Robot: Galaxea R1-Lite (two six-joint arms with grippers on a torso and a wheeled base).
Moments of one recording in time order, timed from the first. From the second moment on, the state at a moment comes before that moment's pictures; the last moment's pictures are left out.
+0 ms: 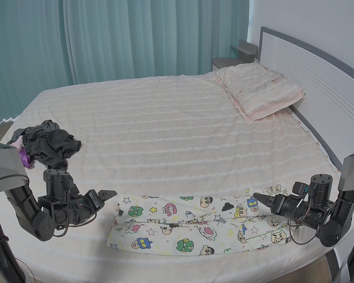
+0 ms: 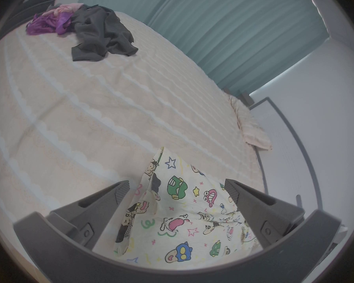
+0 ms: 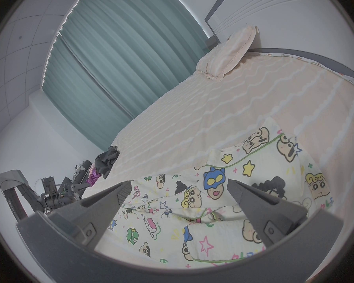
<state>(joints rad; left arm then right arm) -0.14 2.02 -0.36 -1.05 -0.20 -0.78 0.25 2.11 -0.18 -1.51 0.20 0.56</state>
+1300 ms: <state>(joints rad) -0.25 2.31 -0.77 -0.74 -0.15 -0.56 0.26 2.12 -0.15 -1.54 0.20 0.56</state>
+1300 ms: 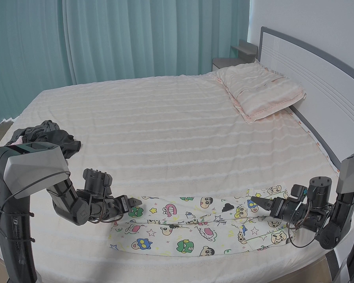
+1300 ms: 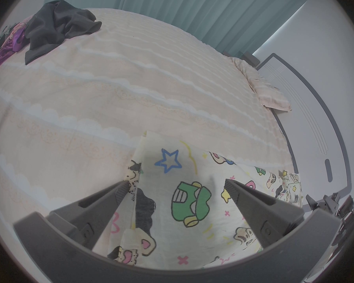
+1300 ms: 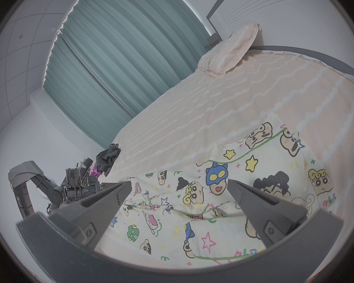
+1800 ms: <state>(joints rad) -0.24 2.31 -0.76 -0.74 -0.15 -0.56 0.27 2.13 -0.15 -1.54 0.20 0.56</state>
